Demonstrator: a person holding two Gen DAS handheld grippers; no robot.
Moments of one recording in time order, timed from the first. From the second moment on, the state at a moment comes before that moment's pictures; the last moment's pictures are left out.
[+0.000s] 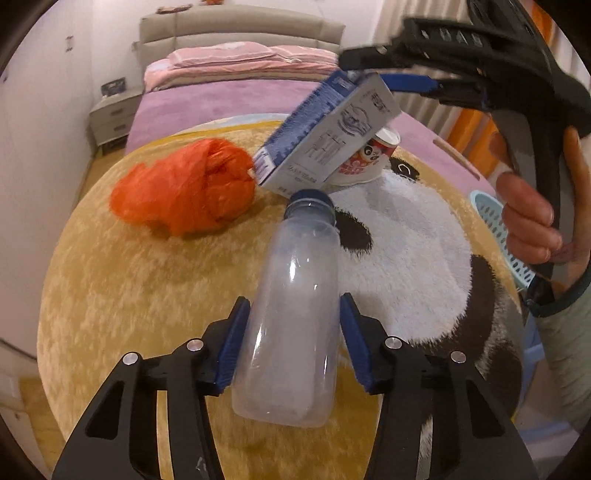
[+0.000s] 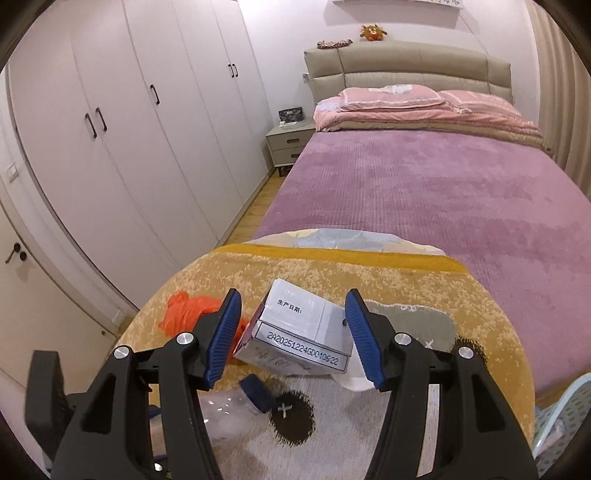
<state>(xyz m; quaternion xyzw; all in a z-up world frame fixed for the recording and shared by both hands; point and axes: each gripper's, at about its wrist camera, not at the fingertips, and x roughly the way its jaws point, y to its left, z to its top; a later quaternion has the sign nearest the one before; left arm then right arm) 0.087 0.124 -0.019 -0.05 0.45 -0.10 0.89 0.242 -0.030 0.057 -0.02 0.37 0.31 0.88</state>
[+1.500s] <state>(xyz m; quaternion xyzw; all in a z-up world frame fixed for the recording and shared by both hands) 0.057 0.129 -0.036 -0.06 0.45 0.04 0.89 0.157 -0.033 -0.047 -0.10 0.44 0.31 0.84</state>
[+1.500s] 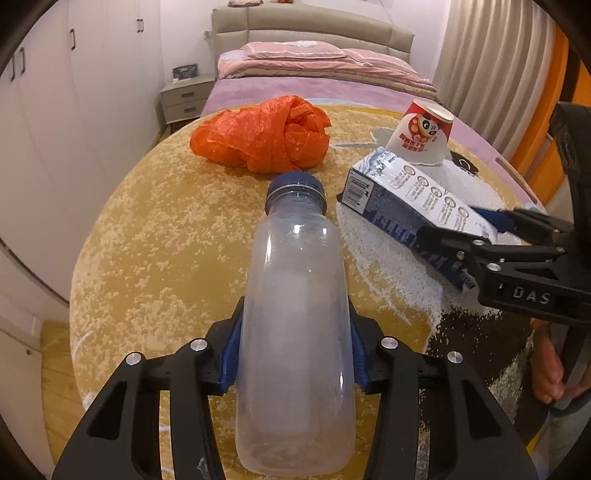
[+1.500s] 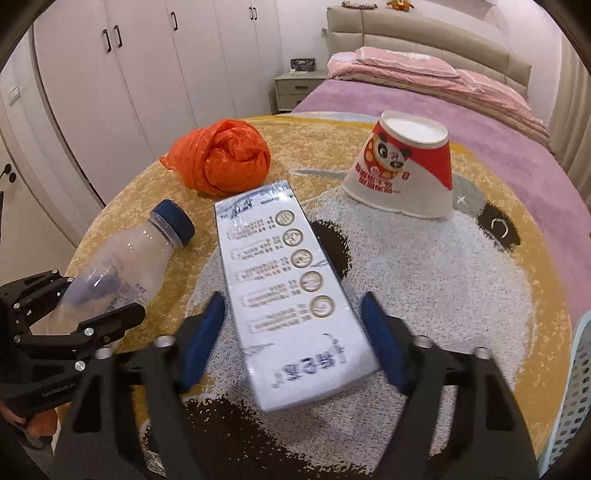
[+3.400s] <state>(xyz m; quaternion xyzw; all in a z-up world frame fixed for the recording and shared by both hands) 0.187 -0.263 -0.027 0.07 0.41 -0.28 0.87 0.133 -0.443 -0.041 0.17 0.41 -0.09 0.89</state>
